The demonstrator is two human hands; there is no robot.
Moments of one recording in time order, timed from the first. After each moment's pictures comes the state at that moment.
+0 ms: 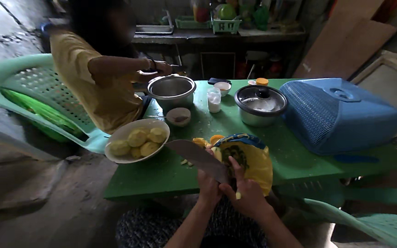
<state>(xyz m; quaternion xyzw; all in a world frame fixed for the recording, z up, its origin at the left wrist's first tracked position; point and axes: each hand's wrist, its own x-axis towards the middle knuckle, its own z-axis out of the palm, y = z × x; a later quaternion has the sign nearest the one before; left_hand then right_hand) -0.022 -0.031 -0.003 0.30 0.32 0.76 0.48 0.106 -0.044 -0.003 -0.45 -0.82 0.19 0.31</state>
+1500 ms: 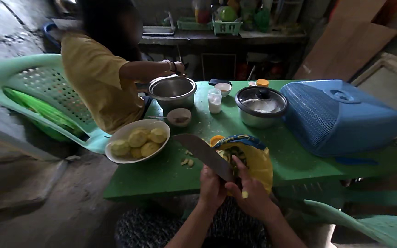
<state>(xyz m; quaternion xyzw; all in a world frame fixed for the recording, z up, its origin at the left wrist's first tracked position) -0.016 -0.039 0.011 0.21 0.27 0.74 0.58 0.118 -0.042 0.004 -0.42 -0.81 0.24 0.33</state>
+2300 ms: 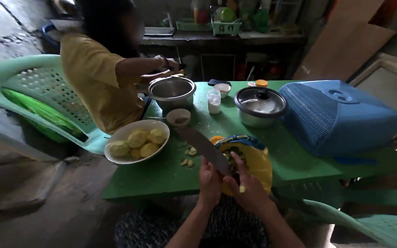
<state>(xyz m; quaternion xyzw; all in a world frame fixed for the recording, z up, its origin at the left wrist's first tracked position) -0.022 -0.033 -0.002 0.36 0.36 0.73 0.46 0.111 -0.033 0.010 -0.45 -0.79 0.27 0.32</state>
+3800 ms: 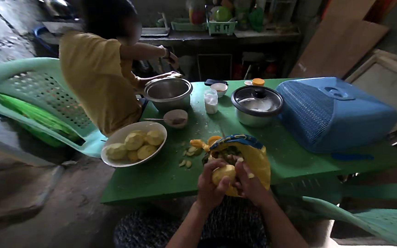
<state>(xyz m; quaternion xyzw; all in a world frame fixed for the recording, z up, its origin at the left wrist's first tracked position) -0.040 -0.028 -0.032 0.64 0.31 0.68 0.18 0.115 -0.022 0.008 -0.38 -0.63 0.56 0.38</state>
